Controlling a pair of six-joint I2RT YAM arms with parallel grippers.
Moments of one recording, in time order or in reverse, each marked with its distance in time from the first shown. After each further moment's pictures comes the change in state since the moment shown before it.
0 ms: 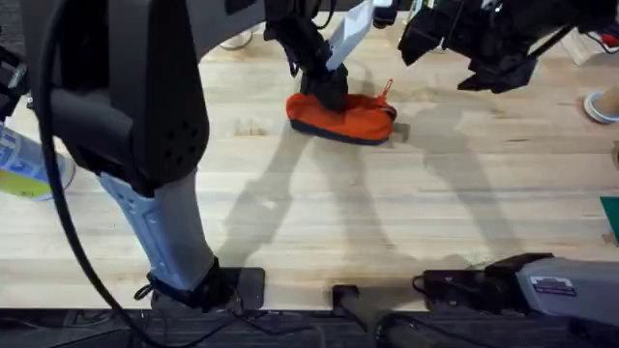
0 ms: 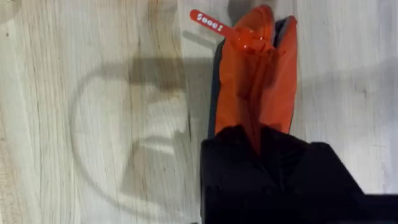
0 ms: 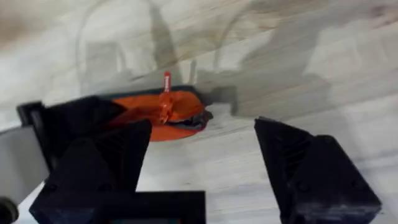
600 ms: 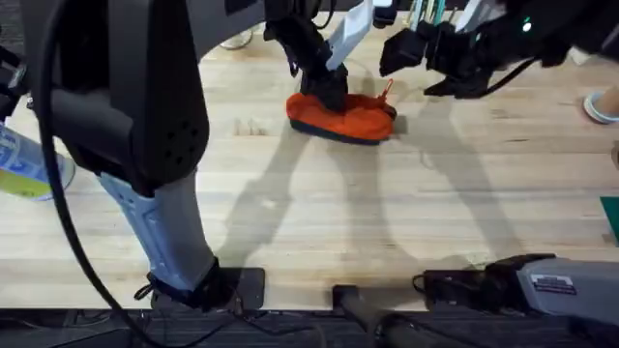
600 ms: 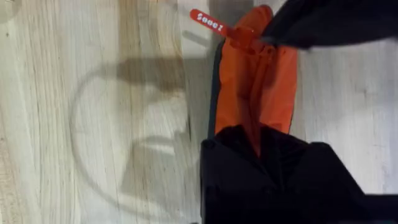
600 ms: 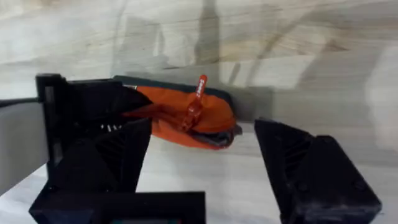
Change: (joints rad) left arm 0.000 0.000 0.000 0.000 0.000 0.000; right arm -0.058 0.000 -0.215 0.306 -0.261 -0.171
